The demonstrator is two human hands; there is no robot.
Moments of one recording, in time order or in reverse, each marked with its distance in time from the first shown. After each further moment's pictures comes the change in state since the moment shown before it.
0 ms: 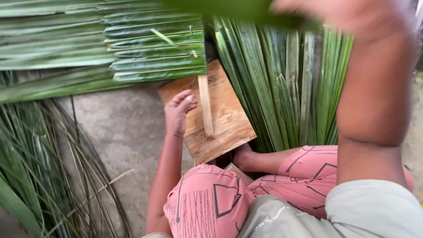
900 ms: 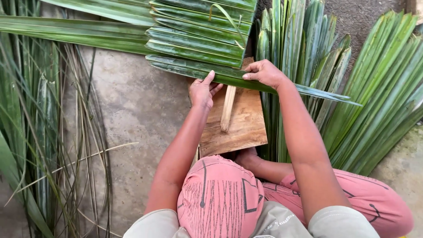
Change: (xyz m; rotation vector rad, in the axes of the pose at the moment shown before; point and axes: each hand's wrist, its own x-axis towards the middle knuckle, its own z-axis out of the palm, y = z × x) left_hand 0.062 -0.032 -0.003 -0.392 0.366 -0.171; right_hand 0.067 -0.083 0.314 0.889 -0.675 -0.231
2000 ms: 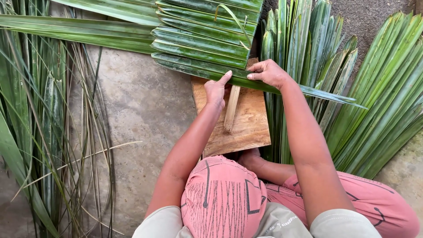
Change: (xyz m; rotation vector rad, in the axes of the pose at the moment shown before) left_hand 0.016 -0.043 0.014 0.228 0.034 0.045; right_hand 0.011 0.012 -0.001 -0.045 0.021 0.044
